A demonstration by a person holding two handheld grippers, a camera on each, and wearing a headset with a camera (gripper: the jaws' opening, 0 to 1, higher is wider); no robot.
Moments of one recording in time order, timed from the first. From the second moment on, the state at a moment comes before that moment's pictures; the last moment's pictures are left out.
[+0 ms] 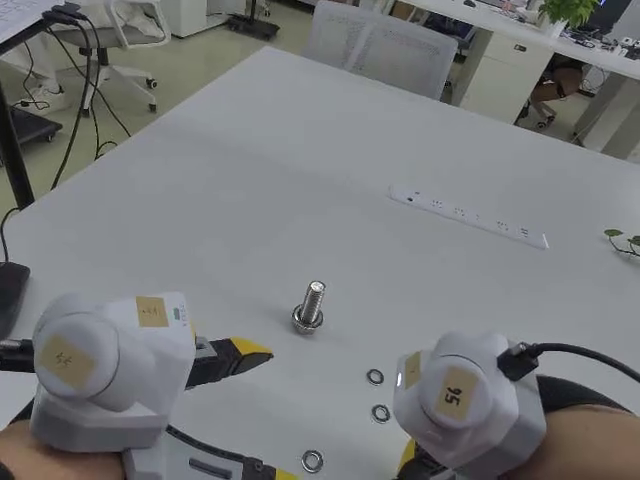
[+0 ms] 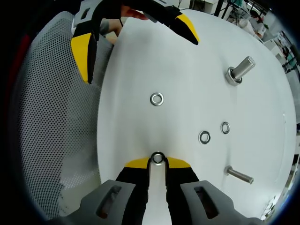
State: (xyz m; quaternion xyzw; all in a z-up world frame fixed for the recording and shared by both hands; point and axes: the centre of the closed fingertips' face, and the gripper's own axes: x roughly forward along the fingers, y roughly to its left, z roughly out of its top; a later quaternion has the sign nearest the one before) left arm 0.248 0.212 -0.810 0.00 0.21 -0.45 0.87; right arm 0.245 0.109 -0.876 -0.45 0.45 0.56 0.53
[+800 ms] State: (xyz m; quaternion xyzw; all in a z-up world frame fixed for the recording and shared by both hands) left arm 0.251 0.209 -0.809 0.00 0.21 -0.46 0.86; right arm 0.283 0.069 -0.837 -0.44 0.46 0.51 0.57
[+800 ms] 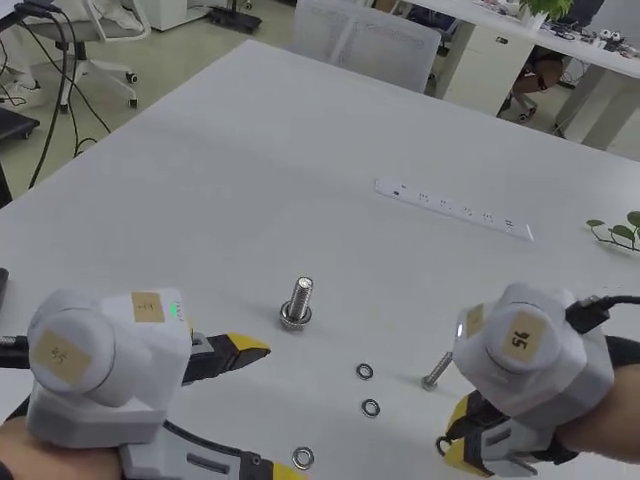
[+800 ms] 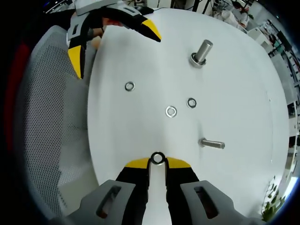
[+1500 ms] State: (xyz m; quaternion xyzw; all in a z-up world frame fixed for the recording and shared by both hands) left arm 0.249 0.205 -0.811 0.00 0.21 -0.47 0.86; right arm 0.333 0.069 -0.788 -0.45 0.43 0.49 0.60
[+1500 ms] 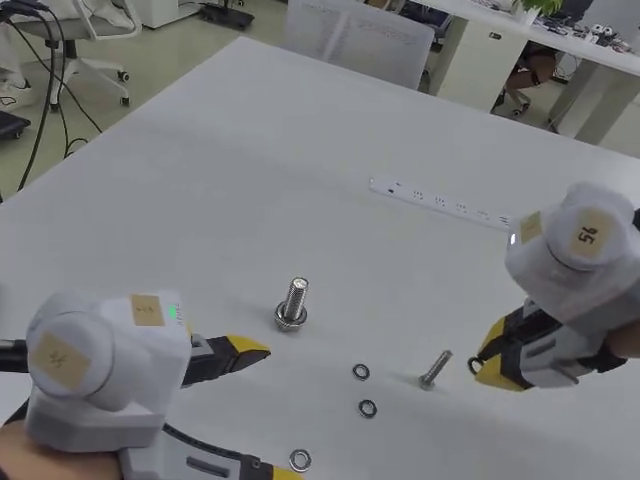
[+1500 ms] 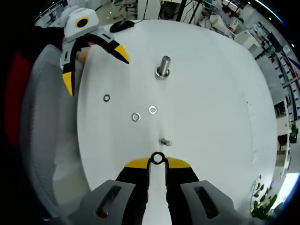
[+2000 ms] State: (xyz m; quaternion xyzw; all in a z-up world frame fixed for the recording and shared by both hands) left arm 0.250 0.208 -0.812 -0.01 0.21 -0.46 0.86; right arm 0.350 0.083 -0.799 -0.47 0.44 0.51 0.57
